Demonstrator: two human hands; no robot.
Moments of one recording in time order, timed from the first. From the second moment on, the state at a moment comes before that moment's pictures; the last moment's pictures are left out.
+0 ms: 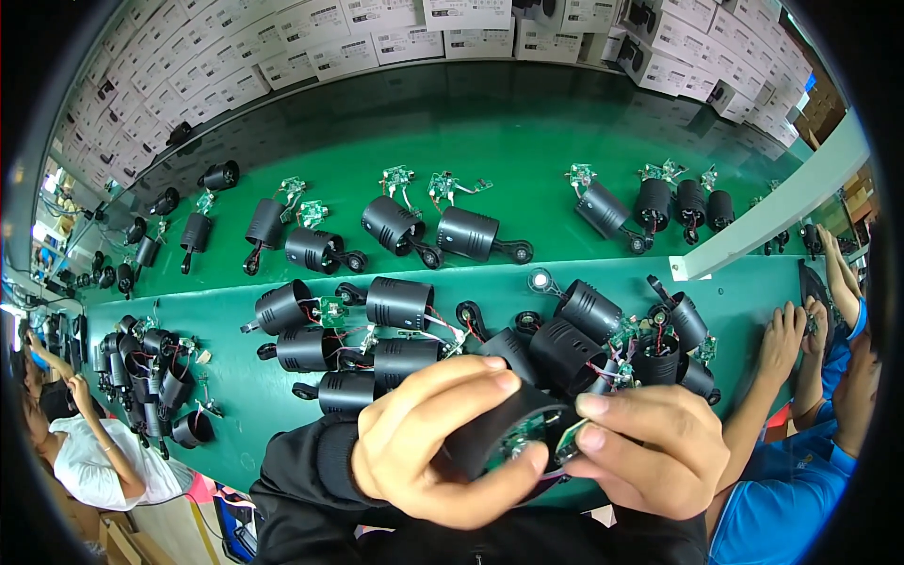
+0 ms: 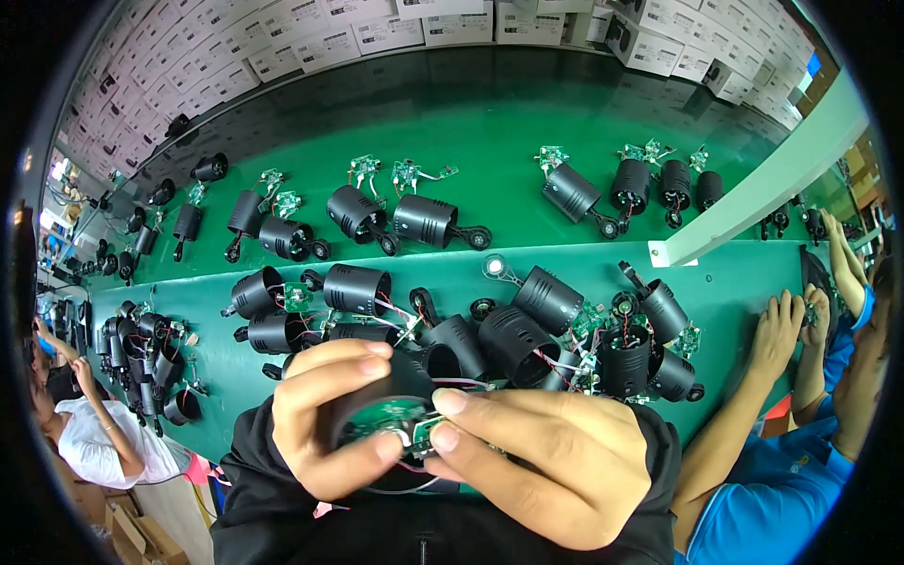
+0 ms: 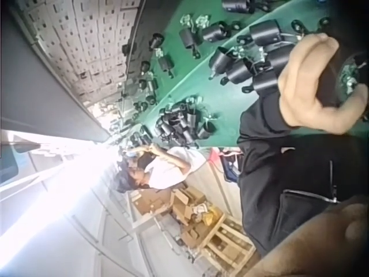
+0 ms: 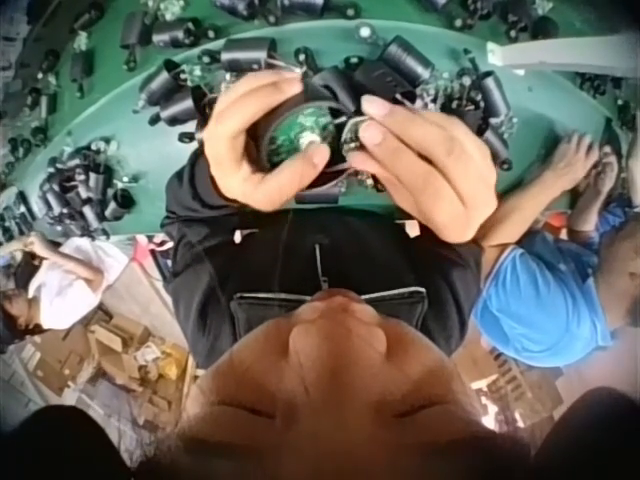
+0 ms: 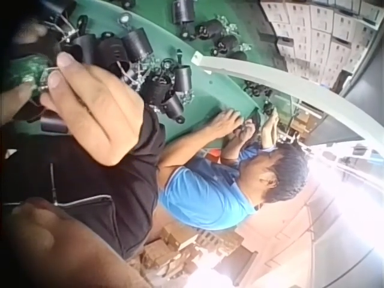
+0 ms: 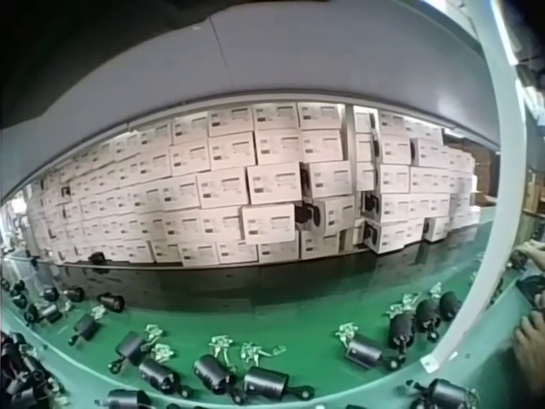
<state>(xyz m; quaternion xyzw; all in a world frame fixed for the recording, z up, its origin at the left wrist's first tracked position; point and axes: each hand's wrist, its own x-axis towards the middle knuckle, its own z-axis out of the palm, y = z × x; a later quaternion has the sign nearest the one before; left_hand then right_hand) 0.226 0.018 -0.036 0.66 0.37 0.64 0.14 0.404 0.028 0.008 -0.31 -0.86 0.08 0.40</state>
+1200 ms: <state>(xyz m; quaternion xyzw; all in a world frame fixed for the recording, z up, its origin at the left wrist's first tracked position) 0.220 0.027 -0.051 0.82 0.34 0.45 0.00 0.394 0.046 -0.034 -0.24 -0.83 0.17 0.47</state>
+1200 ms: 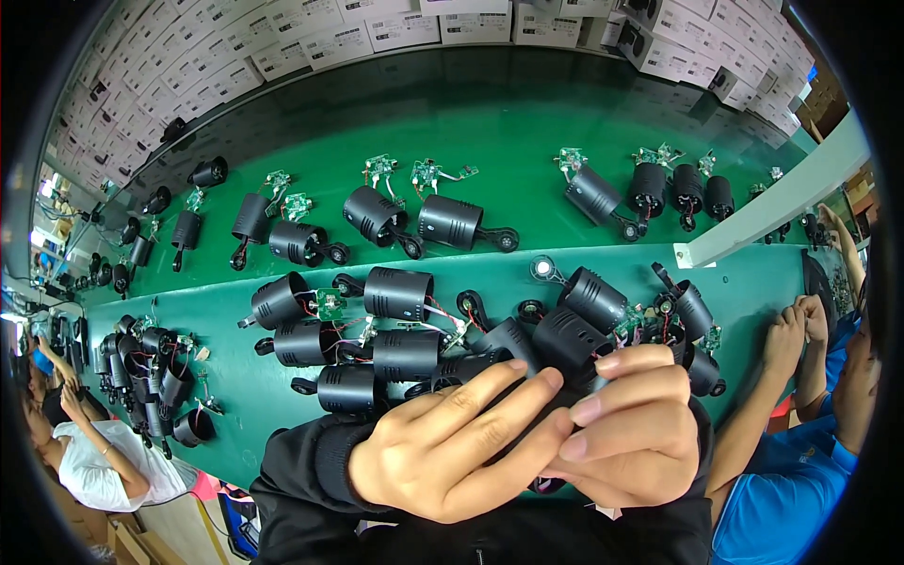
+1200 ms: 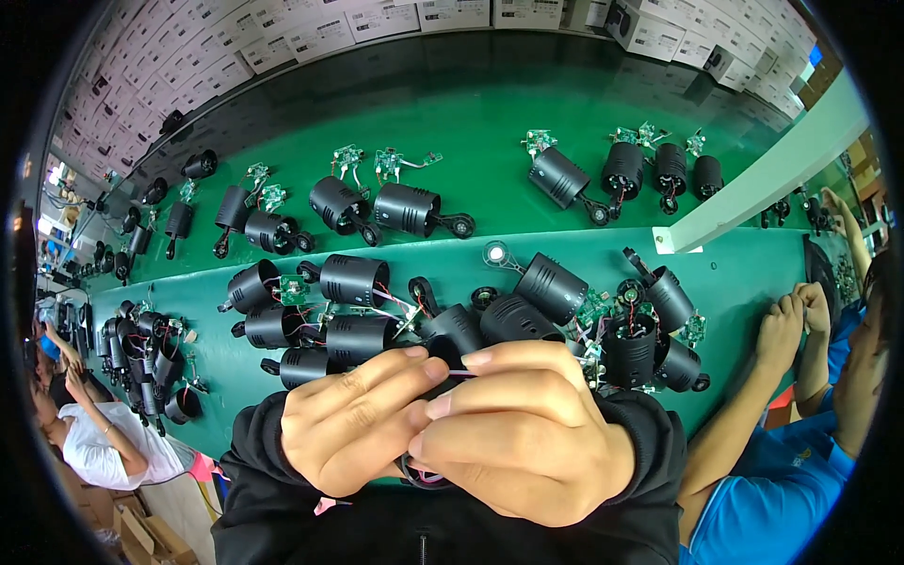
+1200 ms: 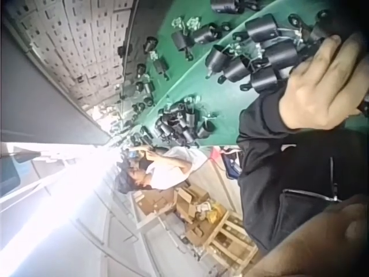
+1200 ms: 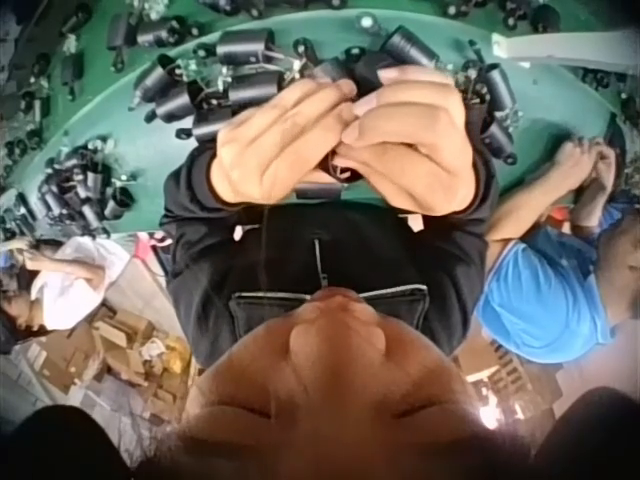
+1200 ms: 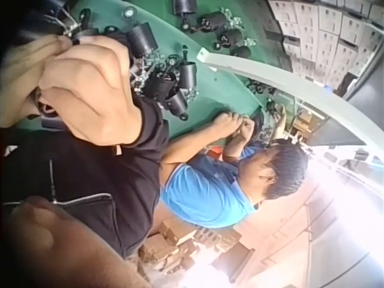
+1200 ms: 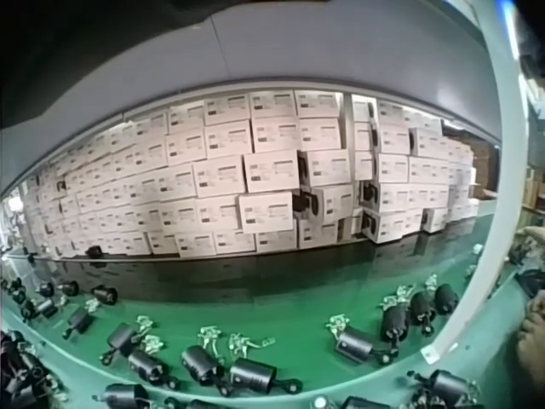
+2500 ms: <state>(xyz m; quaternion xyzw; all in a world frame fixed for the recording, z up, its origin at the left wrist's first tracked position) 0.220 0.042 -0.050 0.78 0.22 0.52 0.27 0.401 0.074 -0.031 -0.07 -0.85 0.20 0.48</state>
